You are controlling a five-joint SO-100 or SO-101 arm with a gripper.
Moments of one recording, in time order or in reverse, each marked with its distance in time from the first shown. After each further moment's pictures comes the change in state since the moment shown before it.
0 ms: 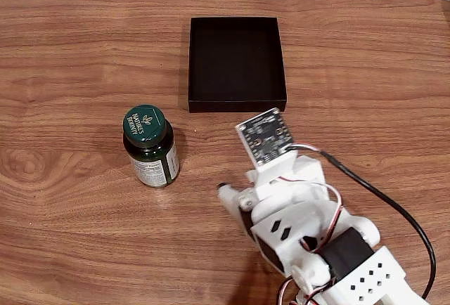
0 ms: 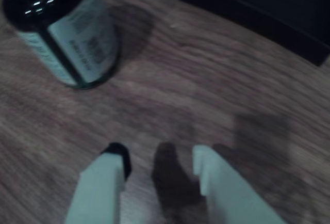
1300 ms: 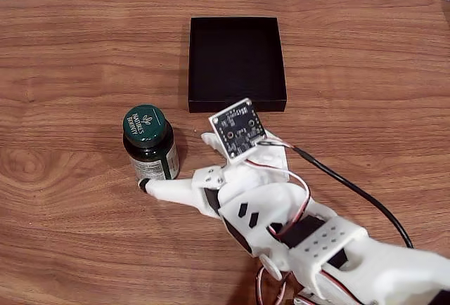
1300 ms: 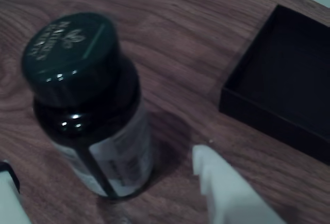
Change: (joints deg) arm -2.5 -47.6 -3.2 -62.2 -0.5
